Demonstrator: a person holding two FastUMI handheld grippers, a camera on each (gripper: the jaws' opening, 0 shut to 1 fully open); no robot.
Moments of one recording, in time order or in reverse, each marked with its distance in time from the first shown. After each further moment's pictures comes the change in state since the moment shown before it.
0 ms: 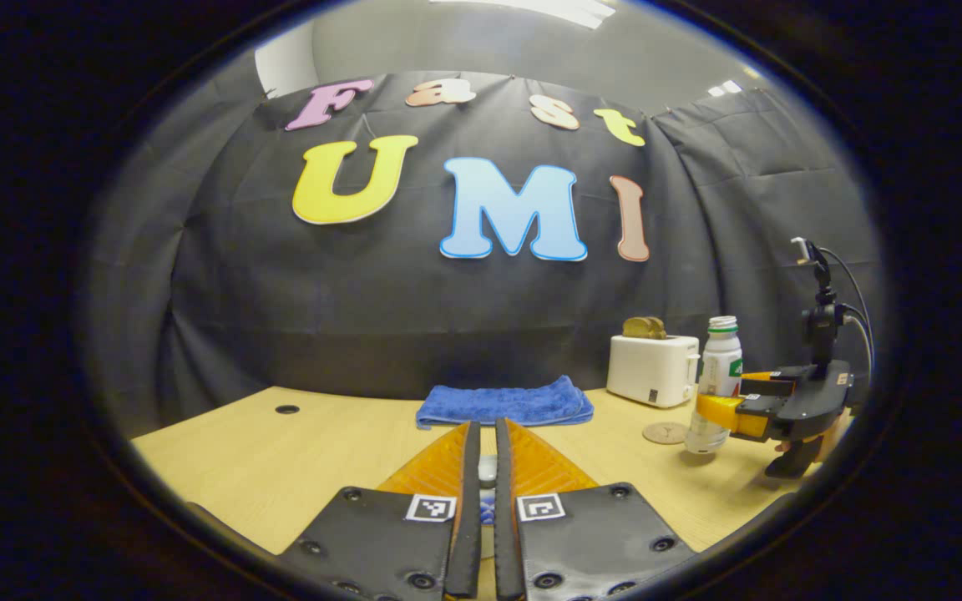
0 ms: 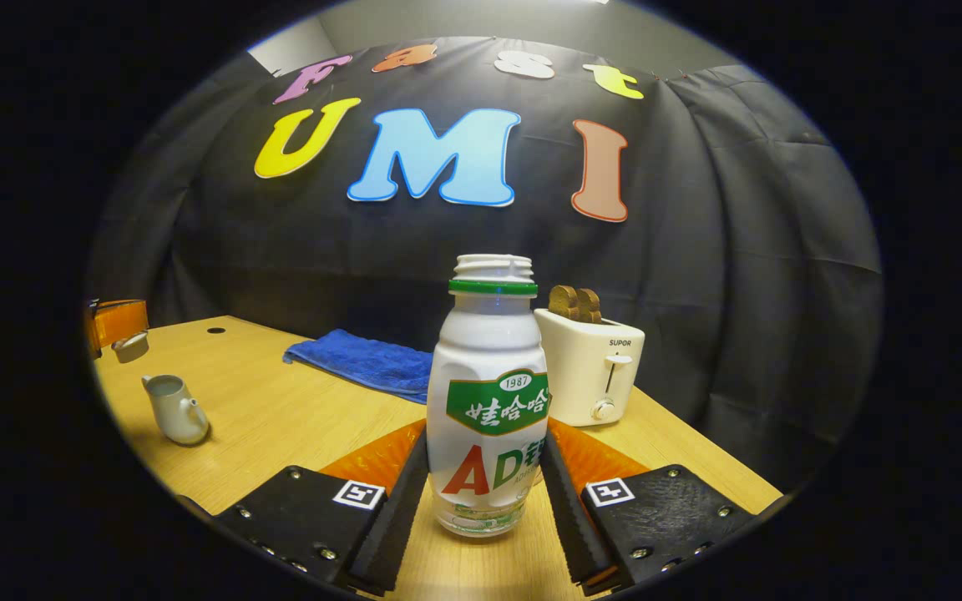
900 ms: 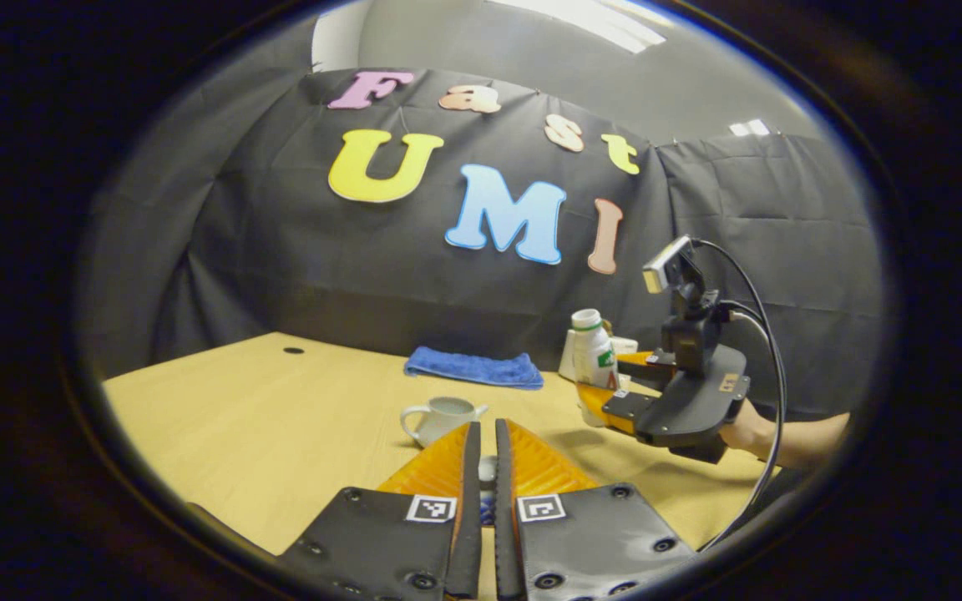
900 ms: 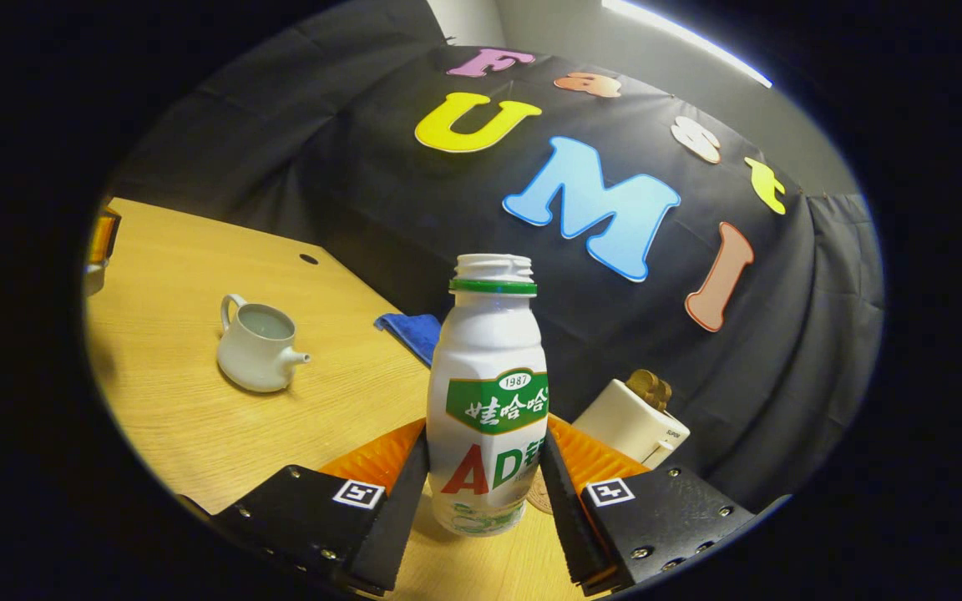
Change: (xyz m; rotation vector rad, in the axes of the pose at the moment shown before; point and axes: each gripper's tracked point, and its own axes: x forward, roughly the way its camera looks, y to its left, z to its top) left arm -0.164 -0.006 -0.045 -0.186 0.071 -0.090; right arm -0.027 0.113 0.009 -0.480 -0.048 0.189
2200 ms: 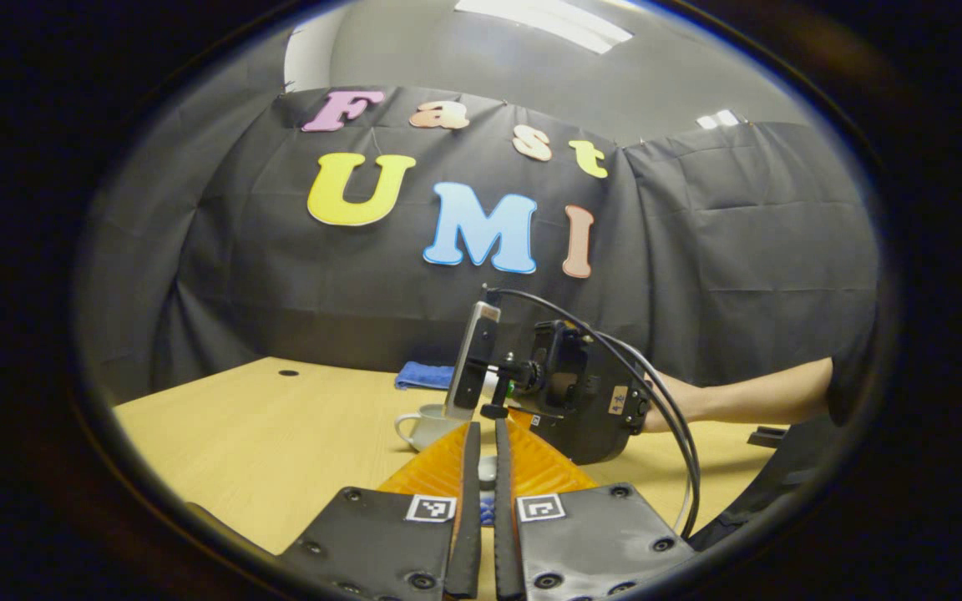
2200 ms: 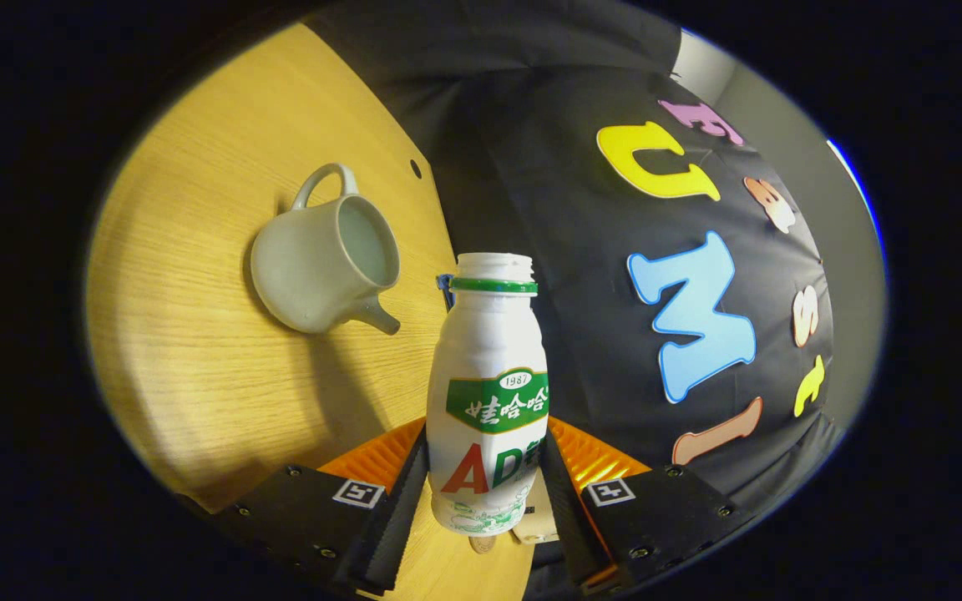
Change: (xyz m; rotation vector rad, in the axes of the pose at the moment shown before) left arm -0.028 -0.016 0.017 0.098 -0.067 -0.044; right arm 0.042 0.053 0.014 -0.711 0.067 0.012
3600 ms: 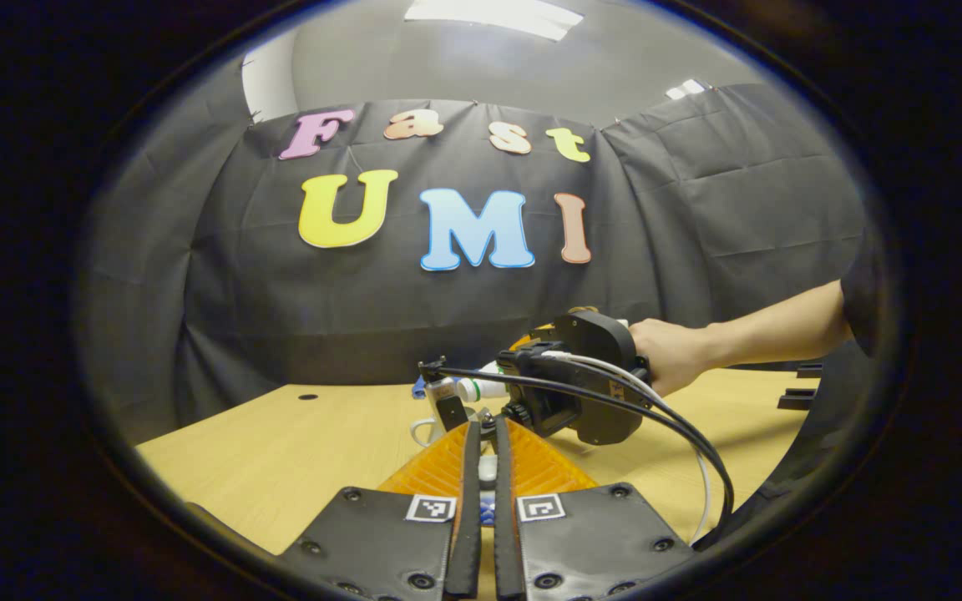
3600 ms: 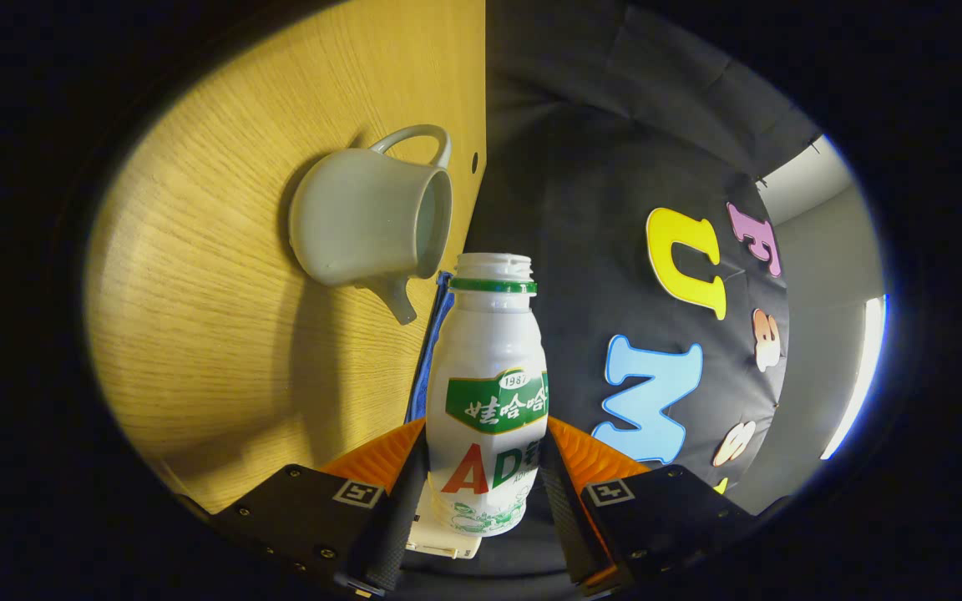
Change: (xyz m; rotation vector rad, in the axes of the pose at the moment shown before) left arm 0.001 -0.004 -0.008 0.150 0.007 0.041; right arm 0.002 -0.021 0.019 -0.454 -0.037 -0.118
